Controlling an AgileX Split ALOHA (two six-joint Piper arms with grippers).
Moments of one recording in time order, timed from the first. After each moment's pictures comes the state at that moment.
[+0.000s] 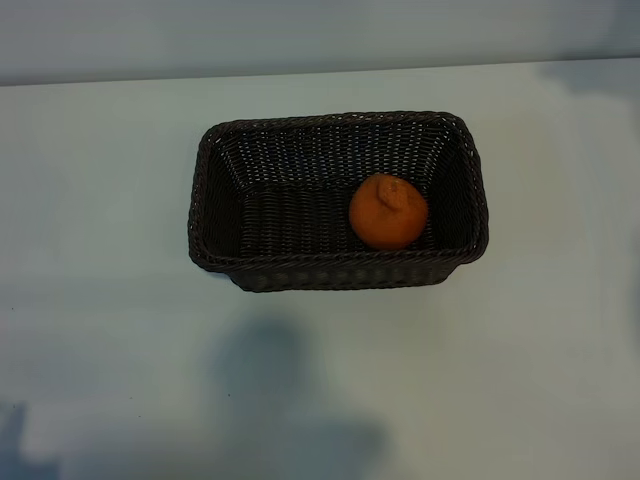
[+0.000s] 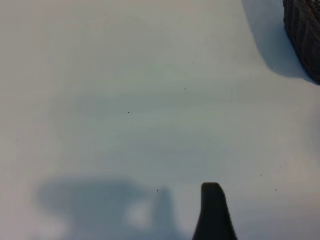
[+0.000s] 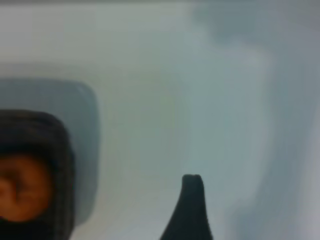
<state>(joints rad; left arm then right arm) -0.02 -0.01 -0.50 -0.02 1.09 0.05 -0.25 1.59 -1.79 0.20 1.23 -0.11</state>
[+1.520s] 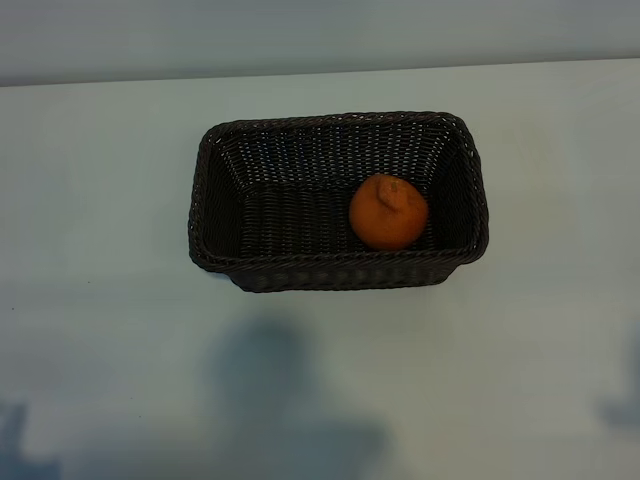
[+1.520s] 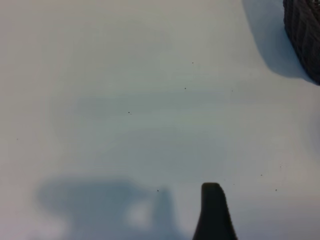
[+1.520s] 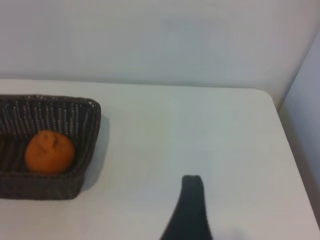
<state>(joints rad) -0.02 -0.01 -0.50 -0.02 1.09 0.05 -0.15 0.18 -1.01 0.05 1.21 -0.03</state>
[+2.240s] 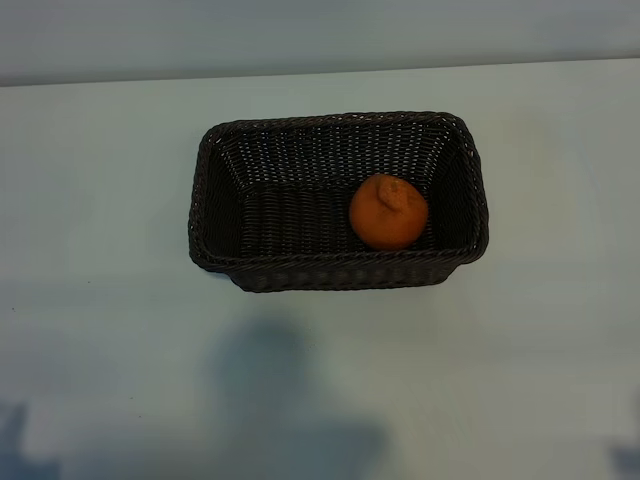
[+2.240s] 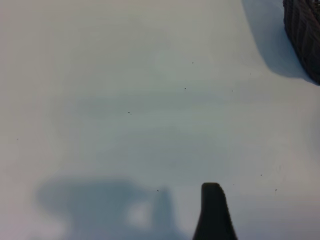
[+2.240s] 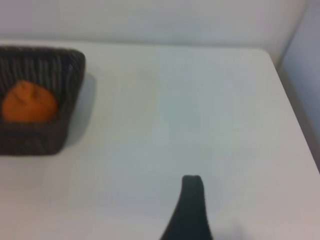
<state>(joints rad) -0.02 -0.01 -0.50 -0.02 1.09 0.05 -0.15 -0.01 -0.75 0.01 1.23 -0.02</state>
